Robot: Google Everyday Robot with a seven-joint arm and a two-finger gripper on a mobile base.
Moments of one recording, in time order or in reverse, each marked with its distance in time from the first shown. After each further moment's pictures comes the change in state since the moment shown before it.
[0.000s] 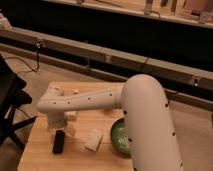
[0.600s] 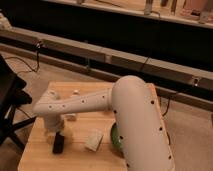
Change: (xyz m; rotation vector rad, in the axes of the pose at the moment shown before) arm -0.007 -0.007 0.029 -0.021 -0.049 -0.025
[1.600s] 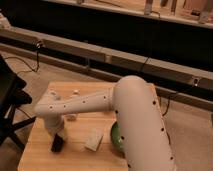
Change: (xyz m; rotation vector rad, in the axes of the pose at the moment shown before) arm 0.003 0.006 -0.031 0.026 0.061 0.048
